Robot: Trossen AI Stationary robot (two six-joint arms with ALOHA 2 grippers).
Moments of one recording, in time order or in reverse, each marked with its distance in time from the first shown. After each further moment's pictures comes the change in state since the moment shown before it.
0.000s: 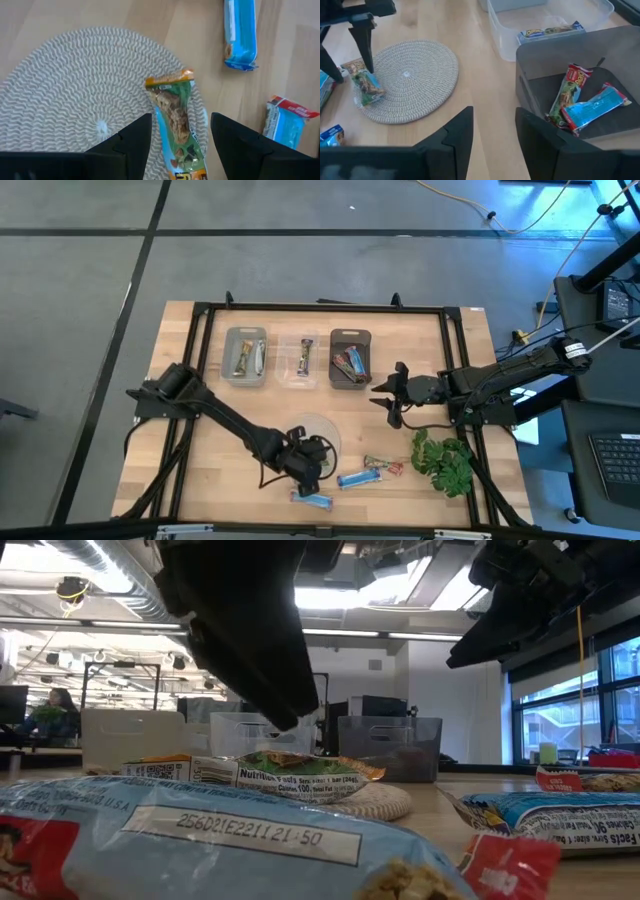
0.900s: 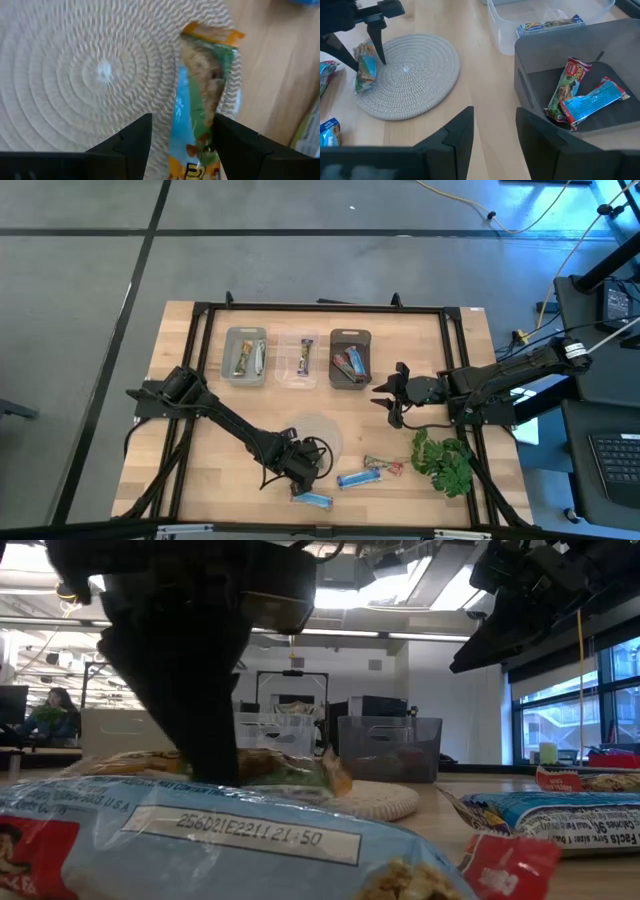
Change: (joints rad) left arm -0.008 0.040 -0.039 -0.075 0.068 -0.064; right arm 0.000 0.000 0.000 -0.030 0.001 0.001
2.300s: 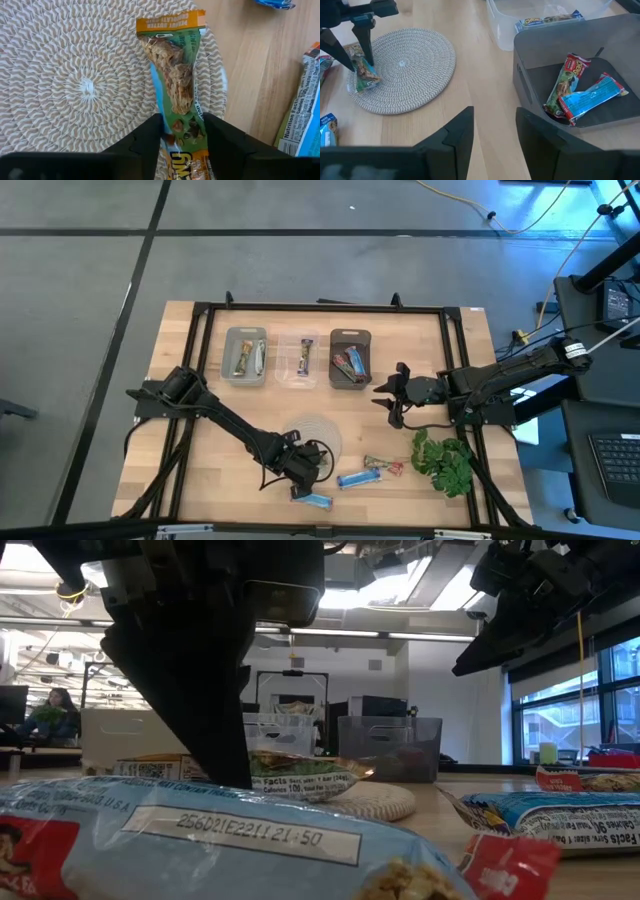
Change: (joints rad) left arm 0.000 0.000 -0.013 0.072 0.019 0.066; right arm 0.000 0.000 0.000 -0.020 -0.001 0.000
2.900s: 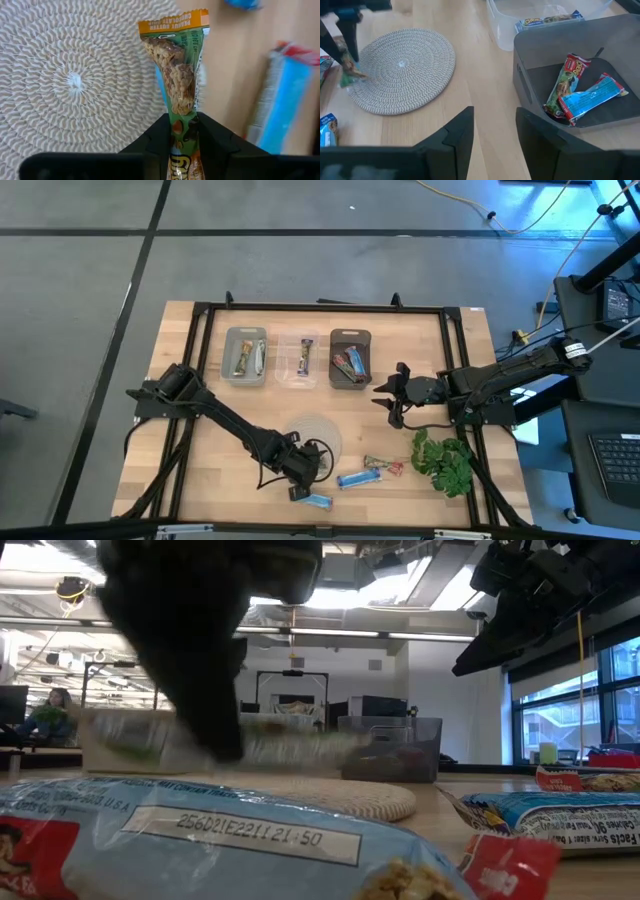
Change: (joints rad) left arm 0.007 -0.038 0.000 -0.003 0.071 -0.006; right arm 0.000 0.000 0.000 0.001 0.000 0.000
